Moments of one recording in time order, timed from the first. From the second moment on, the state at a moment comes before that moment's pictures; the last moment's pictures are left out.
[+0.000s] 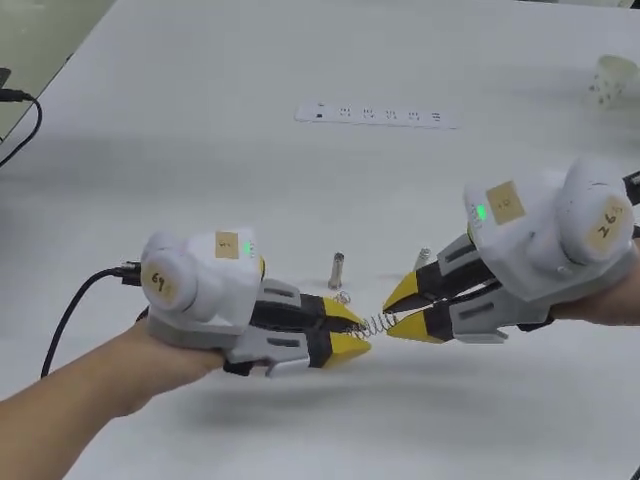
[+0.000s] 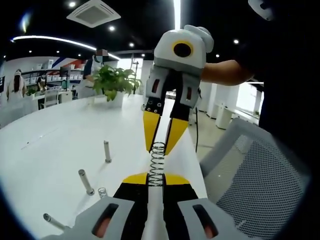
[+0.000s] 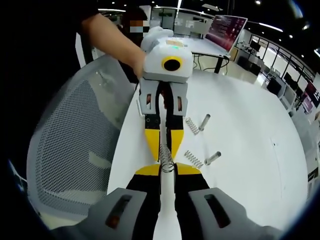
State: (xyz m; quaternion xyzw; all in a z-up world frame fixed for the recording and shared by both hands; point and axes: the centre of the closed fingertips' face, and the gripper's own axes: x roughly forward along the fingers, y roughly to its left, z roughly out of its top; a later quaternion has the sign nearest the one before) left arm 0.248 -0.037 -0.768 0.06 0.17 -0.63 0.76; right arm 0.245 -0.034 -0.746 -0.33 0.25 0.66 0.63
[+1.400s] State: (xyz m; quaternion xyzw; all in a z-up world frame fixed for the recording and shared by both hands) left arm 0.253 -0.042 -0.770 0.07 0.16 -0.62 0.76; right arm 0.244 -0.009 -0.732 -0.25 0.23 0.67 0.66
